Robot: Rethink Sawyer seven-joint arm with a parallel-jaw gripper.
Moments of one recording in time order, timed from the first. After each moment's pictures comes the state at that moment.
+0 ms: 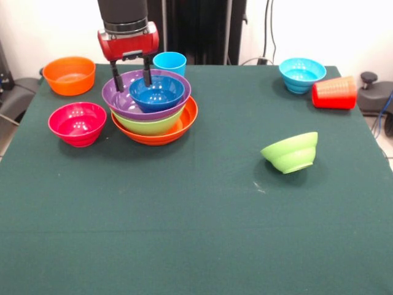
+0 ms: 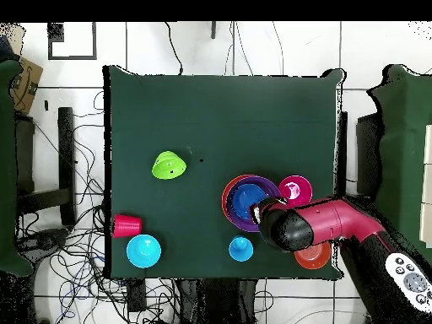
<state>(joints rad) -1.04 -0.70 0.72 1.98 -0.88 0.56 1.68</state>
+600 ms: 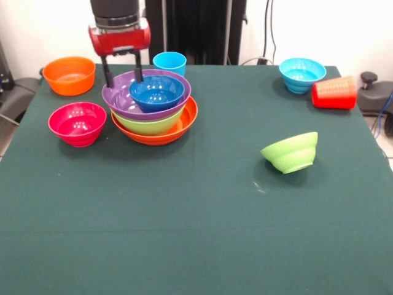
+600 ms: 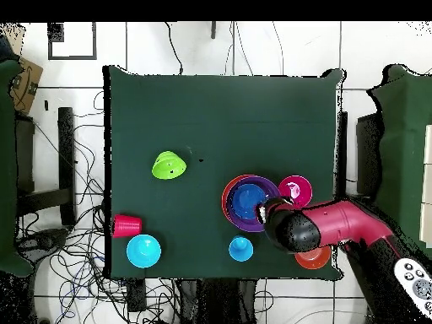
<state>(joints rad) -1.06 -0.73 0.73 1.98 -0.86 0.56 1.68</state>
